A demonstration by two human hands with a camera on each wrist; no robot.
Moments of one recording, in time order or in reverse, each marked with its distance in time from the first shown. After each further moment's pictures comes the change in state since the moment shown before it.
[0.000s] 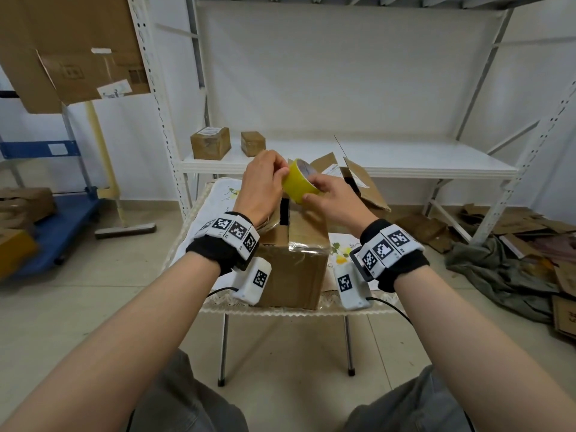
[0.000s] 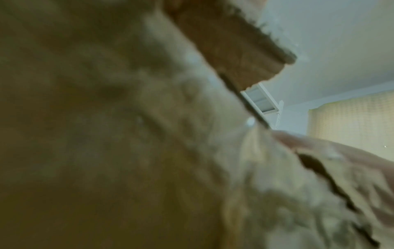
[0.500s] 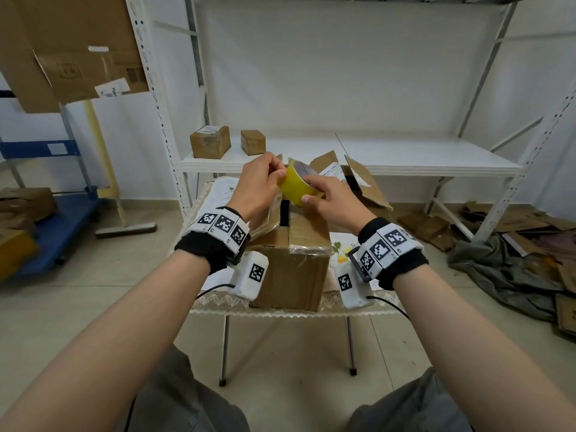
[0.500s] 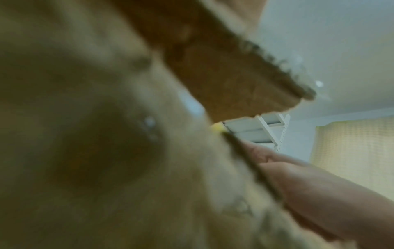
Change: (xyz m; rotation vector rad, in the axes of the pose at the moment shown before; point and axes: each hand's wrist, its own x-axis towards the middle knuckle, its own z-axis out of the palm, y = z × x) left_hand 0.006 -0.004 -0.007 -0.064 -0.134 -0.120; right_hand 0.004 -0.001 0.000 -0.144 -0.066 -0.026
